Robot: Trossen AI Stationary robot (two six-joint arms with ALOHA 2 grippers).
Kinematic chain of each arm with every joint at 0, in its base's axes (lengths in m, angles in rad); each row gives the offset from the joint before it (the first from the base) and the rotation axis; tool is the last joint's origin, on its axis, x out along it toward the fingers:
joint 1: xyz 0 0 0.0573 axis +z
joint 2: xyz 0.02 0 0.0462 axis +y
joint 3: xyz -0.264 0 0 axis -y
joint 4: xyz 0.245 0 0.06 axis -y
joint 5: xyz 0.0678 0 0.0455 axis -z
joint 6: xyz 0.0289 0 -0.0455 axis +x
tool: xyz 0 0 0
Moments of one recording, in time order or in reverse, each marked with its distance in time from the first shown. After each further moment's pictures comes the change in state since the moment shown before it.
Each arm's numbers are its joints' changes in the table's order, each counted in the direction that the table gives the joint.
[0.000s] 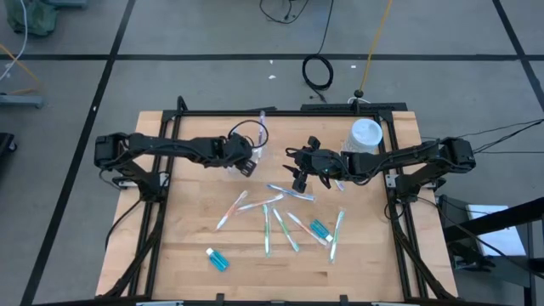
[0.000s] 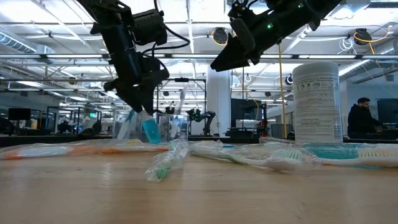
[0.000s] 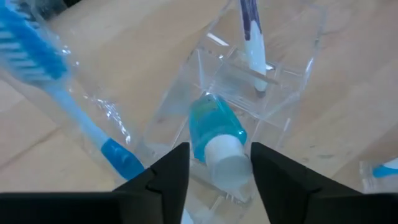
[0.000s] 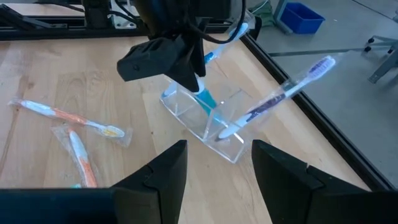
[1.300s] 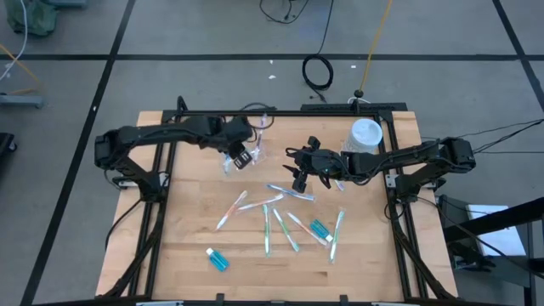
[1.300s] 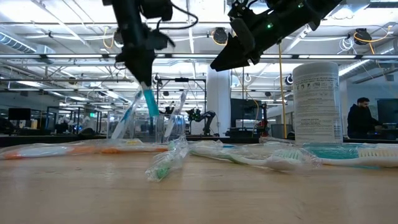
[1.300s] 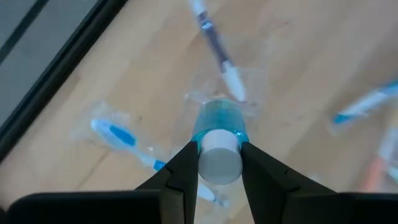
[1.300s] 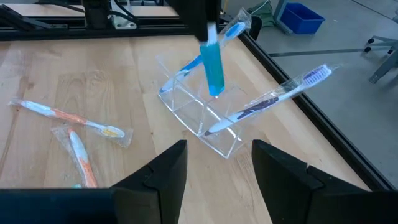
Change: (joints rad) left arm 0.077 -0.004 0.365 -0.438 0.145 0.316; right arm 0.000 0.000 0.000 0.000 0.000 0.000
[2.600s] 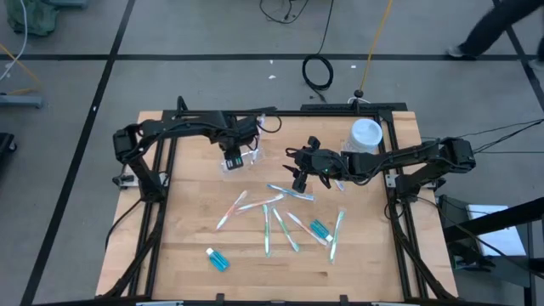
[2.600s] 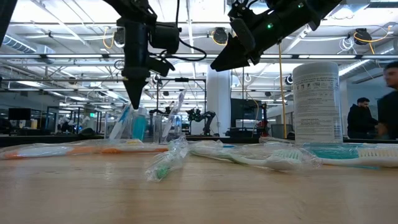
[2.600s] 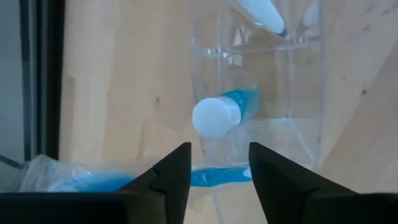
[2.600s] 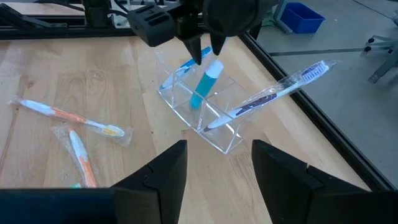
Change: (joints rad) left arm 0.089 0.182 0.018 -0.133 0.004 0.424; right arm 0.000 0.000 0.000 -0.003 0.000 -0.001
